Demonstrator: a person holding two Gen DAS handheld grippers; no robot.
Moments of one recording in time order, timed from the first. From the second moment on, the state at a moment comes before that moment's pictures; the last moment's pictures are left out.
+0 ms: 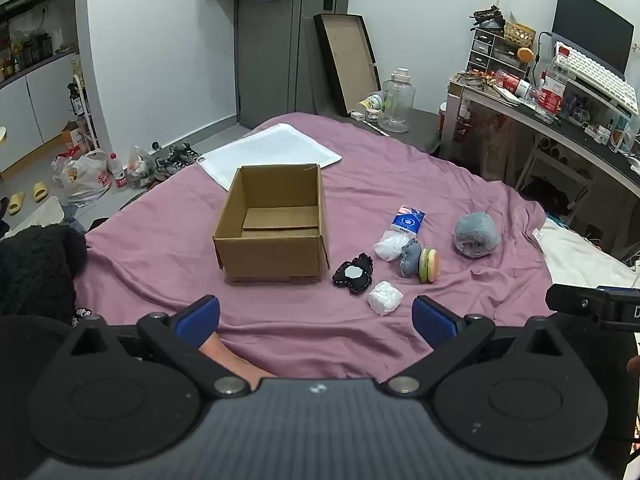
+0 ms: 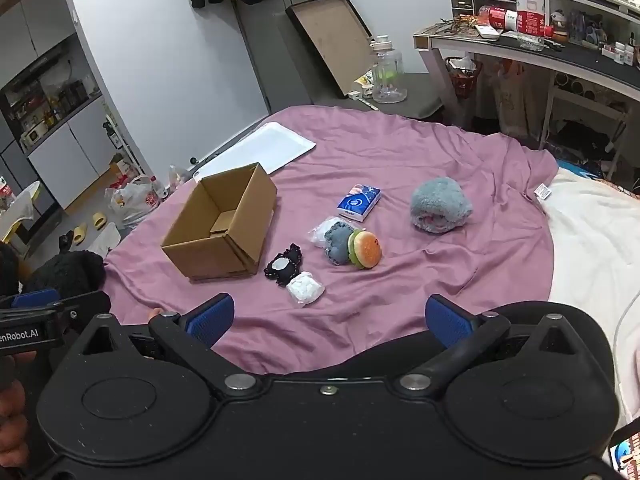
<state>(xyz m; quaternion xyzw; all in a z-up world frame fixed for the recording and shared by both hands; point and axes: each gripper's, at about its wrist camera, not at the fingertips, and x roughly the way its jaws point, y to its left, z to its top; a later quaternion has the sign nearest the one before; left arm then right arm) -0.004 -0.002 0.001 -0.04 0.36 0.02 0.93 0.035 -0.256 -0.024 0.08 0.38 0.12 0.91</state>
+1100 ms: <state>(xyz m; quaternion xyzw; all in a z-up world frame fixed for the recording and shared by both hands) -0.003 -0.011 0.011 -0.03 0.37 0.01 0.93 0.032 -0.260 -0.013 0.07 0.37 0.11 0.92</state>
